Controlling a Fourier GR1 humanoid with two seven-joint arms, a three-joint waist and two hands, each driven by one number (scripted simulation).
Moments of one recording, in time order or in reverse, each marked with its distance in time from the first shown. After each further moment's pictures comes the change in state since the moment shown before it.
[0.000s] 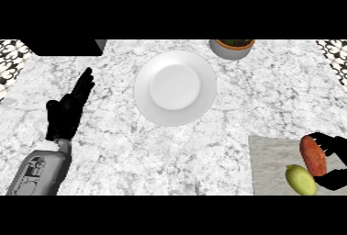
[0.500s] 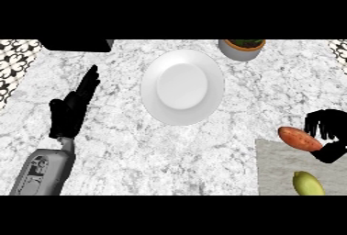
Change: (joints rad) left arm -0.014 -0.028 0.001 -0.032 -0.022 -0.037 0.021; right arm -0.210 -0.017 0.041 0.095 0.143 -0.011 -0.100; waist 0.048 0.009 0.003
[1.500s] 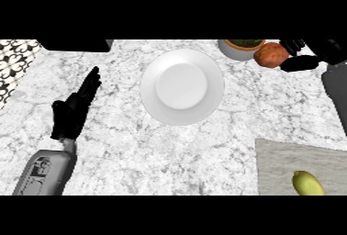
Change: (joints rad) left arm 0.007 -0.012 0.002 0.006 -0.012 -0.002 -0.006; right arm -0.642 0.102 -0.055 0.348 -0.040 -0.233 -0.570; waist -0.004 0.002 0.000
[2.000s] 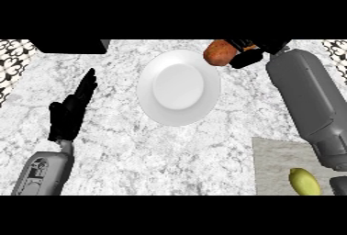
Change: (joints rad) left arm 0.014 0.001 0.024 0.011 -0.008 -0.003 -0.015; right arm -0.175 0.212 0.043 0.114 -0.005 0.089 0.069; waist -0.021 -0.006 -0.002
